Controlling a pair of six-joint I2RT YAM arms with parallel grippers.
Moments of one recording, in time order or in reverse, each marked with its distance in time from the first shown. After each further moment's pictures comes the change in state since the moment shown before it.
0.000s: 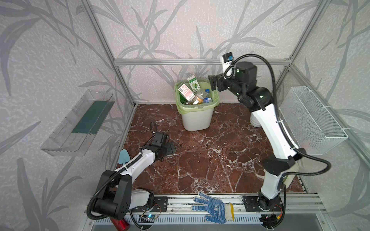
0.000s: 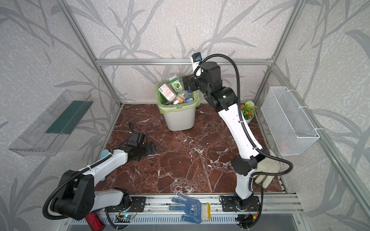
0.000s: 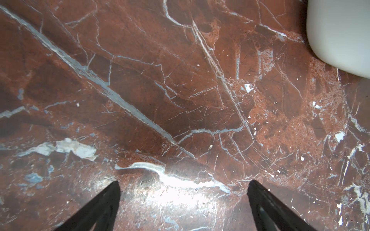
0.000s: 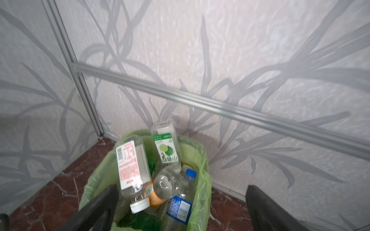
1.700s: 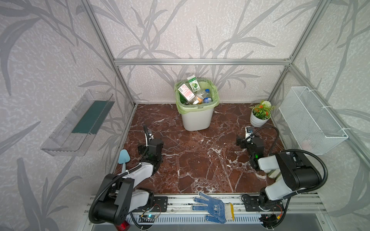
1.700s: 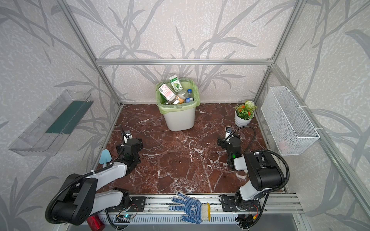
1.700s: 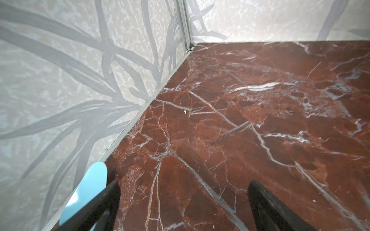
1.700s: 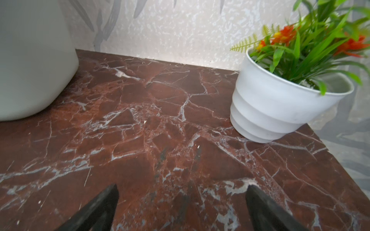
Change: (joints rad) left arm 0.051 0.003 -0.346 0.911 -0.669 0.528; right arm -0.427 -0.224 -2.089 1.644 -0.014 -0.047
